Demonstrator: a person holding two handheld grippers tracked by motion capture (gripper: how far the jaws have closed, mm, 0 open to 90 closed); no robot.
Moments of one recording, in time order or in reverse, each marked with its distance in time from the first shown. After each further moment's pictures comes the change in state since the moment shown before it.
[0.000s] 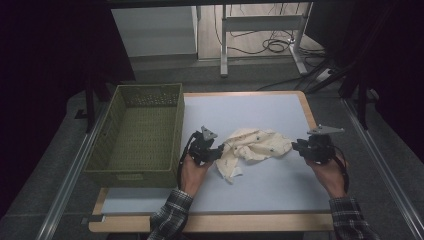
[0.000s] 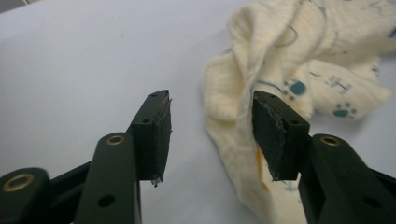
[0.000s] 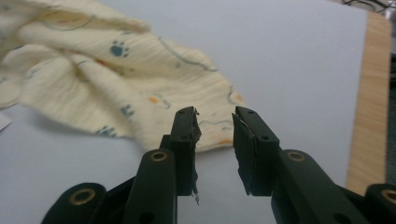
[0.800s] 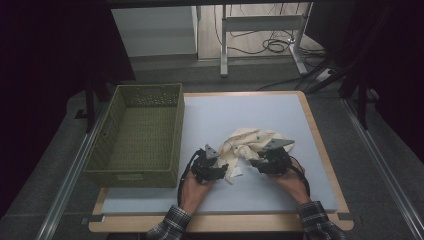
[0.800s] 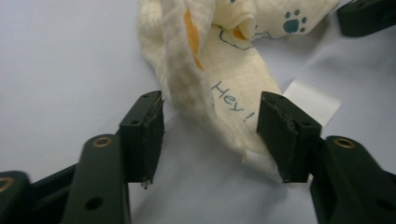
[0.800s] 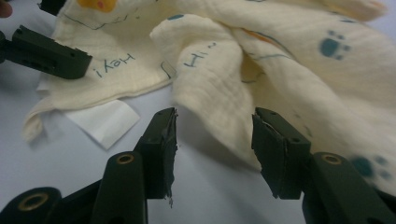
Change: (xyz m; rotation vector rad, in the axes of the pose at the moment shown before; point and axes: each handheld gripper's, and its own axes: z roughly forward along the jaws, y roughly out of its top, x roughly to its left) left arm -0.023 -0.039 0.009 0.057 -0.087 0.006; right arm 0.097 -0.002 0.070 0.042 0.224 -0.161
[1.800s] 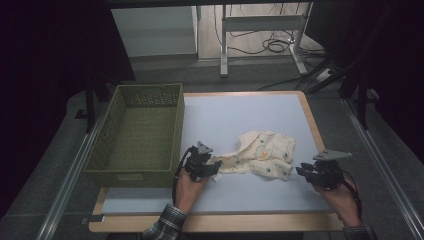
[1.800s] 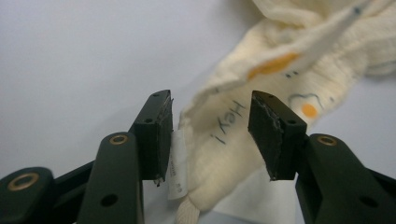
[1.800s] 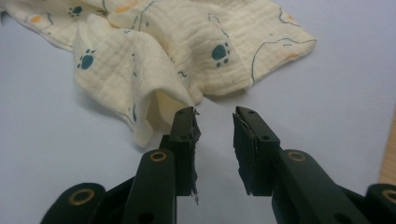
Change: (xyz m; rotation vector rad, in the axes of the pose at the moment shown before) left arm 0.014 -0.001 -0.022 0.009 0.007 -0.059; right arm -0.044 -0.068 -0.114 0.022 -0.141 0.131
